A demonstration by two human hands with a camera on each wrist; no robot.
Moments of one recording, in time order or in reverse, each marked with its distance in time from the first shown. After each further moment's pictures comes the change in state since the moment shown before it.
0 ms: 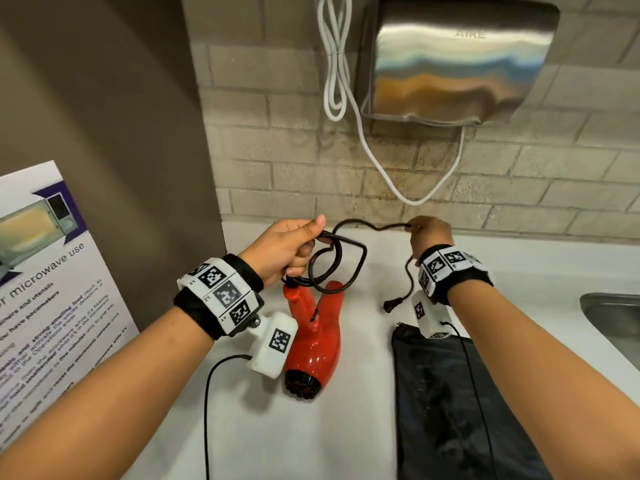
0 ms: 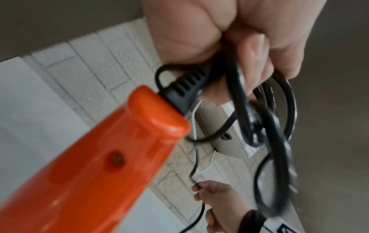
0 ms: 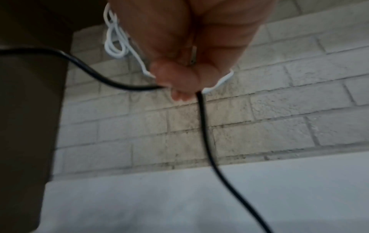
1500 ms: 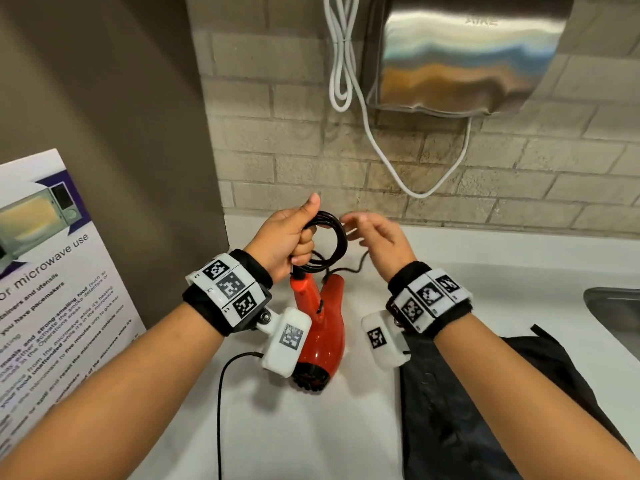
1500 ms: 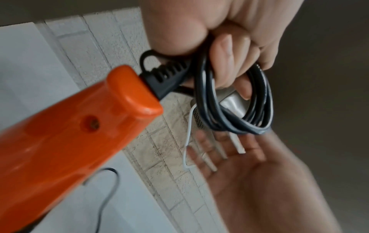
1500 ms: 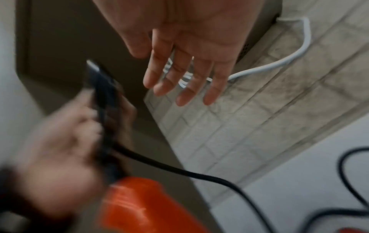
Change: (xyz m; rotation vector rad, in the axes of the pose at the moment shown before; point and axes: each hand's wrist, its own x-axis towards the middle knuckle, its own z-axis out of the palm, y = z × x) left_hand -0.003 0.001 0.003 -0.203 0.124 0.021; right_hand -0.087 -0.048 0.036 0.687 -0.179 -0.481
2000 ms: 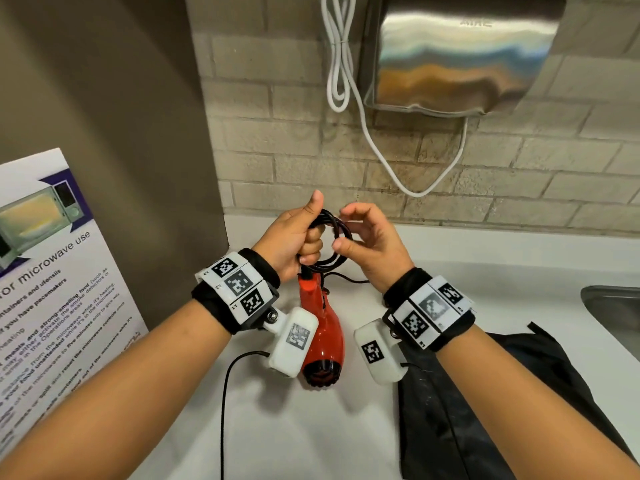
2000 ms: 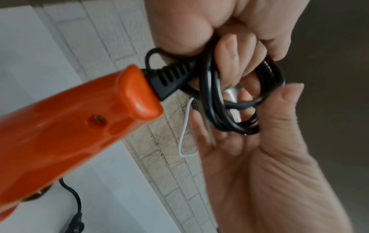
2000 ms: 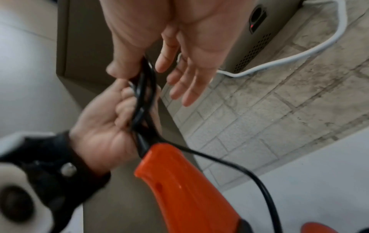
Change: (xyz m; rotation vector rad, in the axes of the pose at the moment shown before) left_hand -0.004 -0.001 0.012 -0.006 -0.039 0.018; right_hand -0.018 -0.012 0.006 0.277 -0.140 -0.082
